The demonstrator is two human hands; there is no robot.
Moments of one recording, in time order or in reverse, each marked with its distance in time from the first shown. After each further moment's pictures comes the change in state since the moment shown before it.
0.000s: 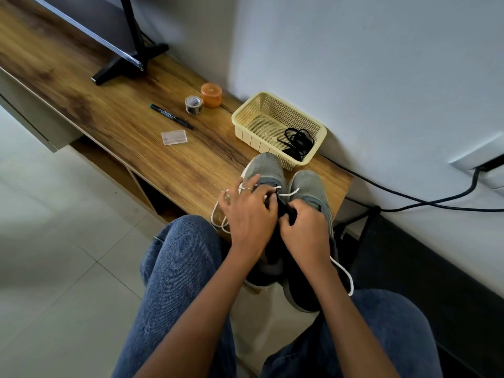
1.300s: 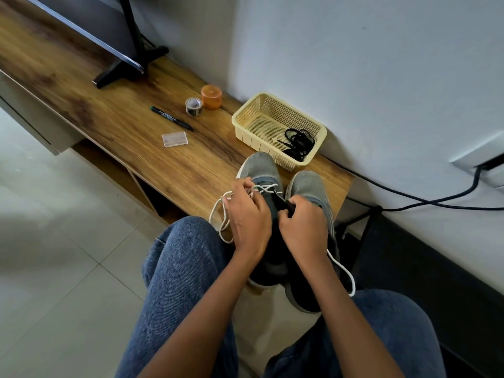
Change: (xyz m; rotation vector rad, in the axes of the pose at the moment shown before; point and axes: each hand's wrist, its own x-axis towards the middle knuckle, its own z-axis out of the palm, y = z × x) left_hand 0.000 0.006 0.001 -0.493 0.106 -0.293; right_hand 0.008 -0.010 0.004 -0.042 -0.008 0.098
